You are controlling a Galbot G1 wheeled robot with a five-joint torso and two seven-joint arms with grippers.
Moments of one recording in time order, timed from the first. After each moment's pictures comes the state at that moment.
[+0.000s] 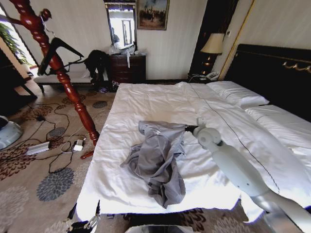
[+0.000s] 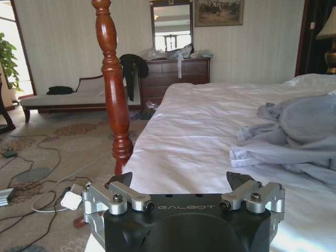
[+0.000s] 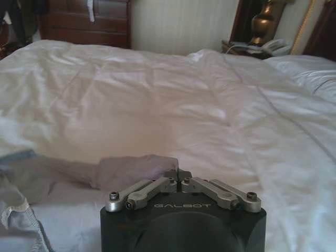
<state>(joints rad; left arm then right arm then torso) 2.34 -1.45 -0.63 -2.17 -0.14 -0.48 -0.10 -0.69 0.78 0.21 1.80 1.02 -0.73 0.54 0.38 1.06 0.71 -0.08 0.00</state>
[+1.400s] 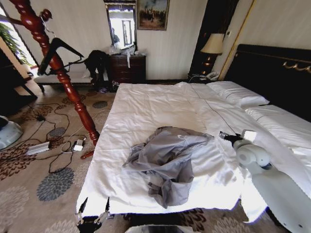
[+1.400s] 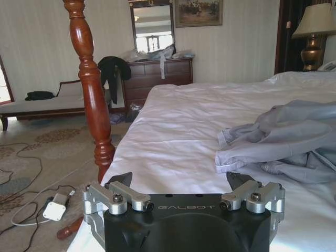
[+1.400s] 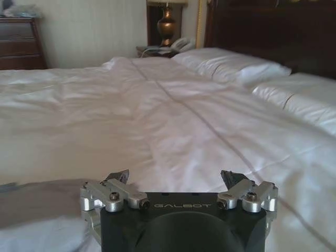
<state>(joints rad) 2.32 -1.40 -0.59 -2.21 -0.08 -0.43 -0.13 -1.21 0.74 0.73 1.98 1.18 -0.61 0.64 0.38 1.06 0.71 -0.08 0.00</state>
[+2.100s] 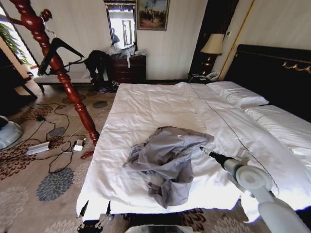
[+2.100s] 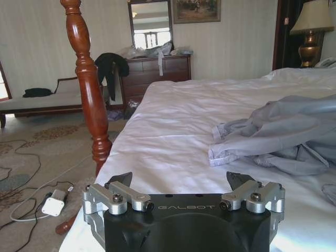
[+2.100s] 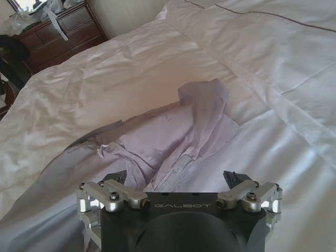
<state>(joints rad) 2.35 -1.42 -0.56 -2.20 -0.05 -0.45 -0.13 -1.37 0.91 0.72 2.07 1.33 -0.57 0.50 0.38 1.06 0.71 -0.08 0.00</state>
